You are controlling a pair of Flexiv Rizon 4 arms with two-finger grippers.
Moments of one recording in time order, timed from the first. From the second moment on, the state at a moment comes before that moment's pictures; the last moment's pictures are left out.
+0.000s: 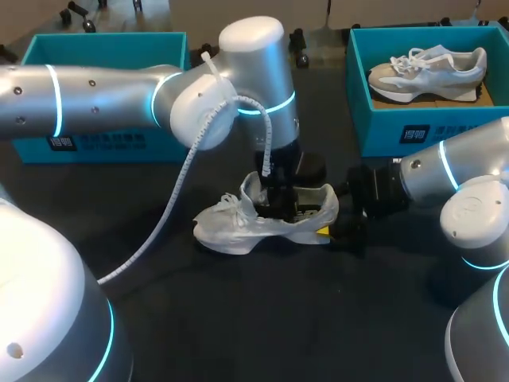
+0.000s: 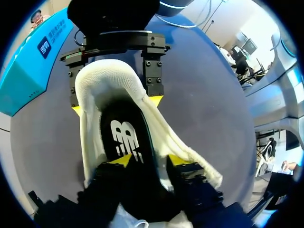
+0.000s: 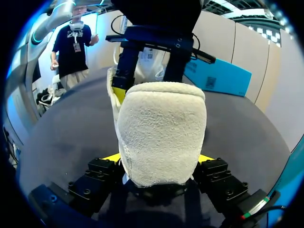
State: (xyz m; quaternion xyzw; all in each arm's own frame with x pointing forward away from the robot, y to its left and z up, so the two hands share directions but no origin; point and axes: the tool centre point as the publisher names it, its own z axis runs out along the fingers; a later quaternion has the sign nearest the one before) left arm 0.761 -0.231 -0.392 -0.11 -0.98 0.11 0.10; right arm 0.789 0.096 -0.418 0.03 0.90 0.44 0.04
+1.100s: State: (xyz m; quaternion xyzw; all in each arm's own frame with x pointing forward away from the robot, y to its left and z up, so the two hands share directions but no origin) left arm 0.774 -0.229 -0.411 -0.14 -0.98 0.11 0.05; right arm 0.789 0.096 -0.419 0.03 0.90 0.44 0.04
